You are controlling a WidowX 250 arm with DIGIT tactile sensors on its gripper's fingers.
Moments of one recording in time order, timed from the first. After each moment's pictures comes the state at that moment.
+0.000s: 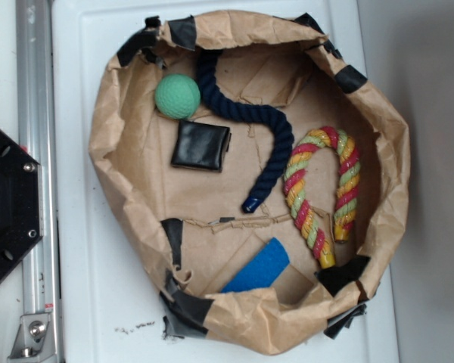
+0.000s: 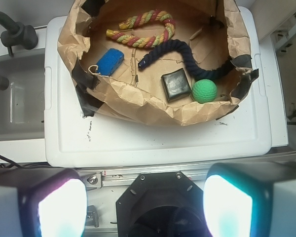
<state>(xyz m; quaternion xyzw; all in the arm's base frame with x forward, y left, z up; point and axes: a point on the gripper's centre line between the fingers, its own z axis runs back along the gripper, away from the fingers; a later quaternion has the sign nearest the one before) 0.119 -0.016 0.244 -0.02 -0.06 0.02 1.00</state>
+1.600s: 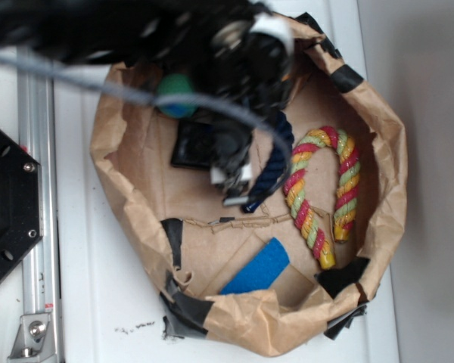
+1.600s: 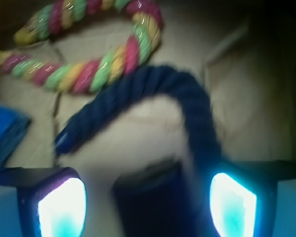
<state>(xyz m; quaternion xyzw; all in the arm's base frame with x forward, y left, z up) 0.261 0.058 0.053 -0.09 -0.02 0.01 1.00</state>
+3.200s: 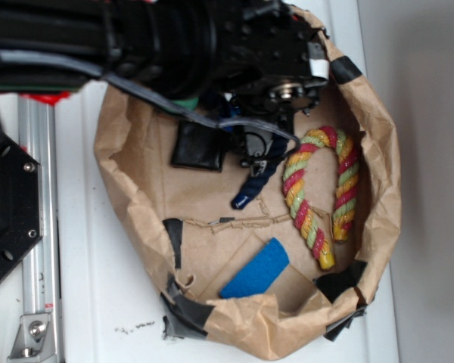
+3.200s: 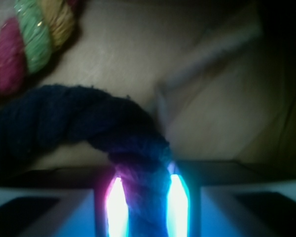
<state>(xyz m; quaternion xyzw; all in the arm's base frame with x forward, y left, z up) 0.269 0.061 0.022 0.03 0.01 0.01 1.00</state>
